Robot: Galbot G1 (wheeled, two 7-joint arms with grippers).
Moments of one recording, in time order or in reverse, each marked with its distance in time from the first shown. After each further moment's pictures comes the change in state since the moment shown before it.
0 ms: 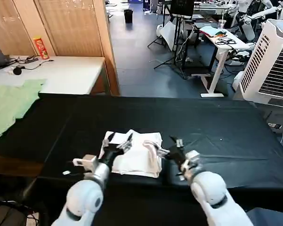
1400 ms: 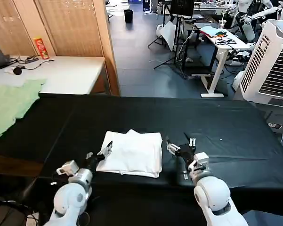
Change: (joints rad) left arm 0.004 -0.023 -0.178 0.205 -0.364 -0.014 0.016; right arm -0.156 0.095 0.215 0.113 -0.015 0.048 0.128
